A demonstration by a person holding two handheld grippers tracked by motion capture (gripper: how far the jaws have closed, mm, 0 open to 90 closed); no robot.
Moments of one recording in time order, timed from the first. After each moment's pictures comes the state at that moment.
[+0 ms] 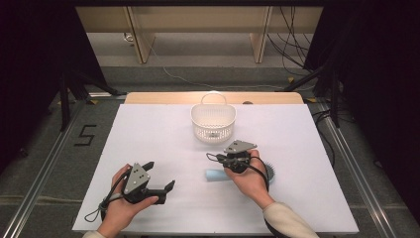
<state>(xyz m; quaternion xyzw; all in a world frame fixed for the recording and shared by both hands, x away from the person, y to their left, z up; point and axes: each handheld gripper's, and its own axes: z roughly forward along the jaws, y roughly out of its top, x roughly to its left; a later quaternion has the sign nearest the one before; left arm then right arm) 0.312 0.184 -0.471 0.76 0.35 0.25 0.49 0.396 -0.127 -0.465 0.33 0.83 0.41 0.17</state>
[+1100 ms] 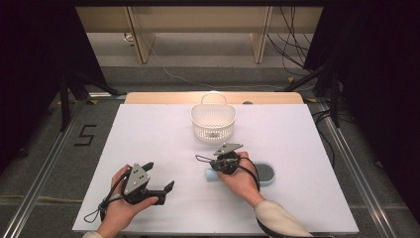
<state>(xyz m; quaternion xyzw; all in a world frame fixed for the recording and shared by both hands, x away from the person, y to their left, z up) 0.311 0.185 -0.471 0.76 0.35 0.25 0.48 0.403 -0.103 -0.484 0.34 0.86 0.36 0.13</state>
